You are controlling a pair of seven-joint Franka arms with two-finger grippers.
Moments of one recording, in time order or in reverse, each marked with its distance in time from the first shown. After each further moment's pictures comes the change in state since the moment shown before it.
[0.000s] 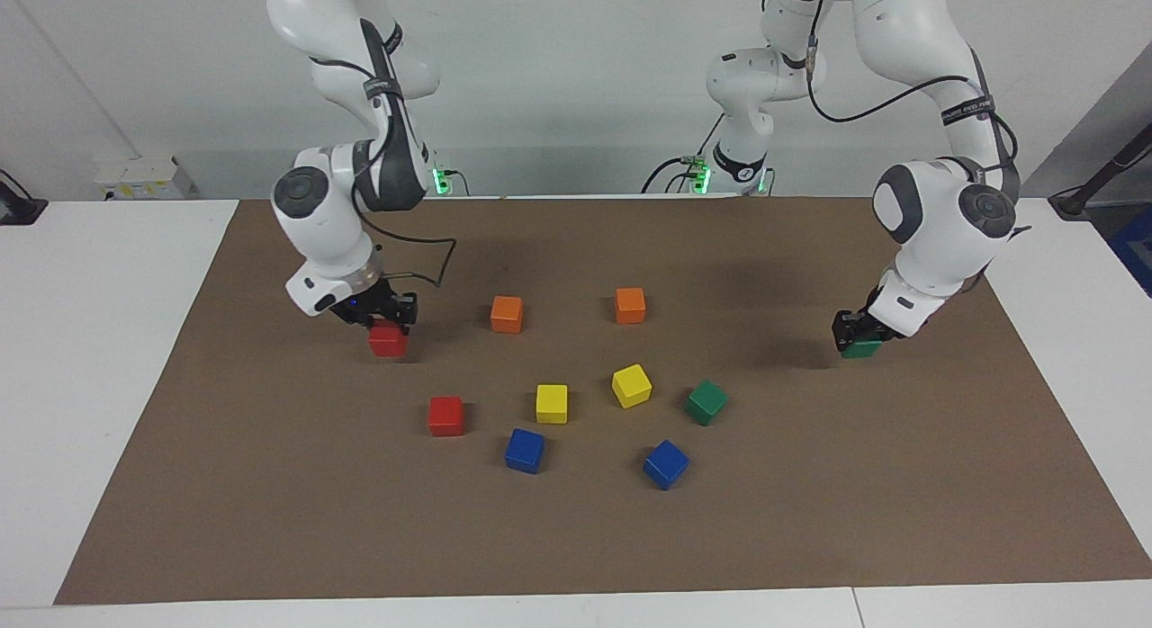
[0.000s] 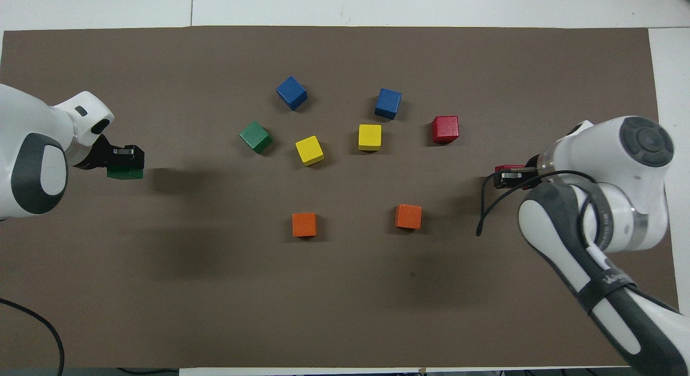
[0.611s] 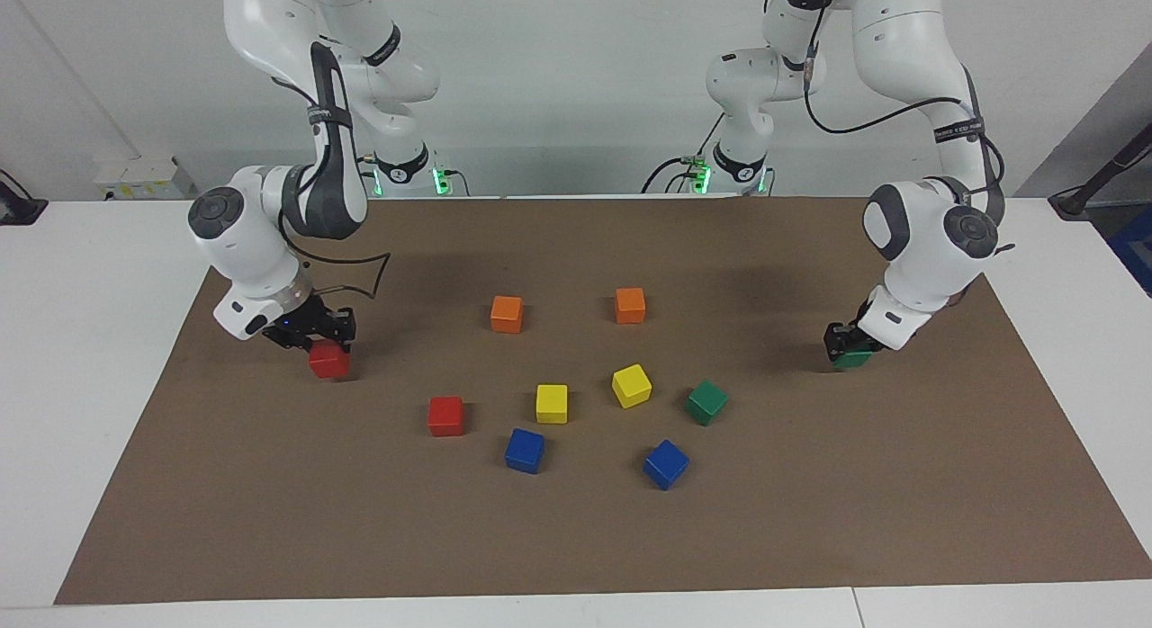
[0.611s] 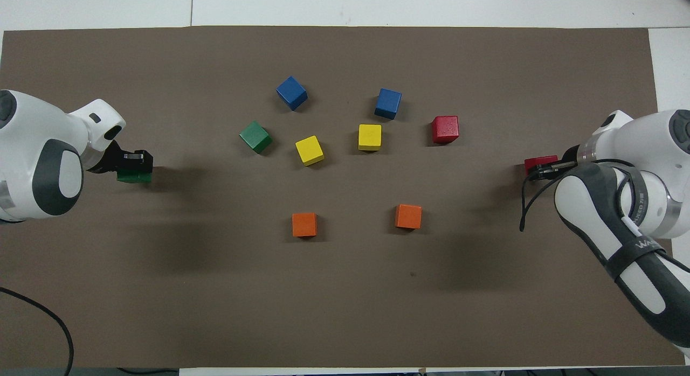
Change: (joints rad) left arm 0.004 0.030 -0.005 -0.040 0.000 0.059 0.001; right arm -0.102 0.091 -0.001 0.019 -0.002 0.074 -0.227
